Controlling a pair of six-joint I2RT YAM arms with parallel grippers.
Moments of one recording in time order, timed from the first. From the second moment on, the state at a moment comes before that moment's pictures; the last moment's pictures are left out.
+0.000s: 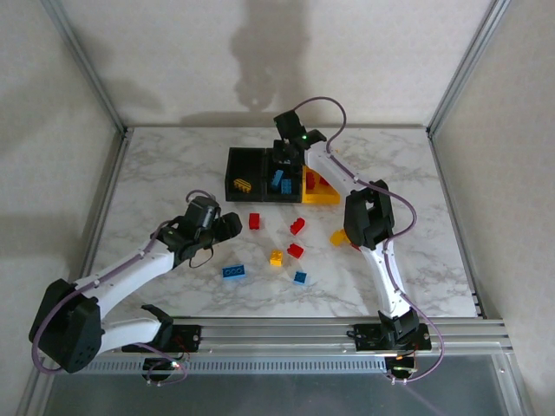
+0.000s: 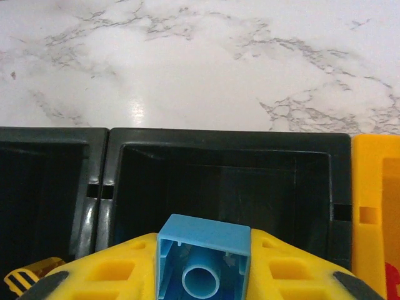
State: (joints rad) left arm -0.50 1.19 0.67 -0.33 -0.07 -0.79; right arm 0.56 2.36 2.19 -0.74 0.11 0.48
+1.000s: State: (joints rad) left arm -0.50 1.25 0.69 -0.31 -0.06 -0.79; right arm 0.56 2.41 2.21 -0.72 0.08 0.48
